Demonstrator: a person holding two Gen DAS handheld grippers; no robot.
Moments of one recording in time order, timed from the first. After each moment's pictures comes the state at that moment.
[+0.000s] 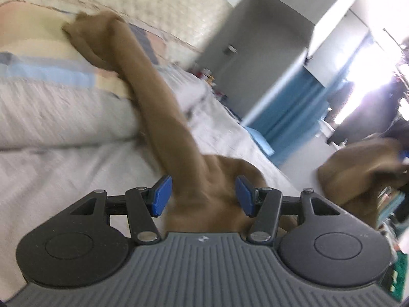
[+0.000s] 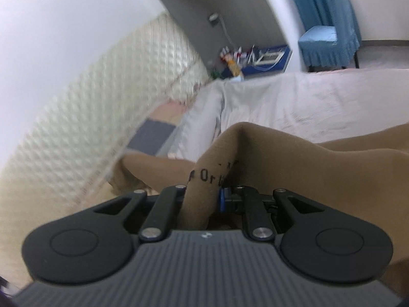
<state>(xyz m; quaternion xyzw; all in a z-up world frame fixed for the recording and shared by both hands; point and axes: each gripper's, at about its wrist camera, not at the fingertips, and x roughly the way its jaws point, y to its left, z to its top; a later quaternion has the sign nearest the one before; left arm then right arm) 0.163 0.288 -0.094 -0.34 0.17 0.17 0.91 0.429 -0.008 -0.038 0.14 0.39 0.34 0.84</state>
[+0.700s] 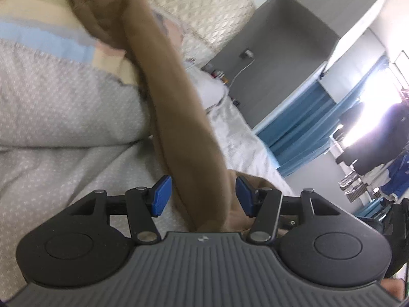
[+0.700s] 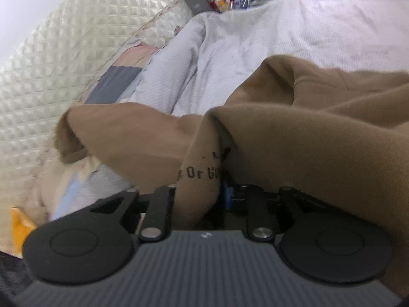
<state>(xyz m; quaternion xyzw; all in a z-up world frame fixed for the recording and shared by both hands) 0.235 0.337 -0.150 -0.39 0.15 0.17 0.89 0.484 0.052 -0.198 0.16 0.47 0.37 0.78</state>
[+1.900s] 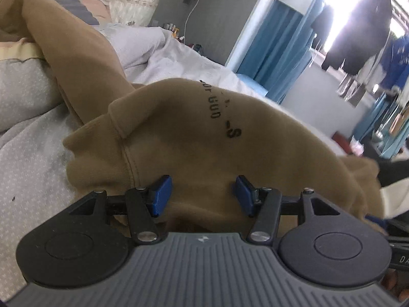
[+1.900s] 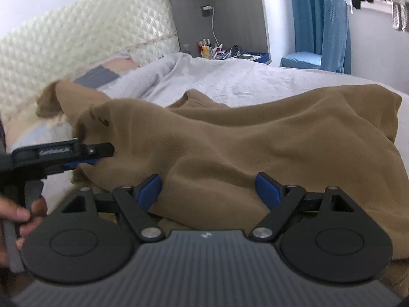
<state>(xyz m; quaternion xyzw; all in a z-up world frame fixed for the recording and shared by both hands) 0.313 0.222 -0.167 -0.22 0.28 0.10 0.93 0.415 -0.103 -0.212 -0.02 0.30 0.33 0.90</state>
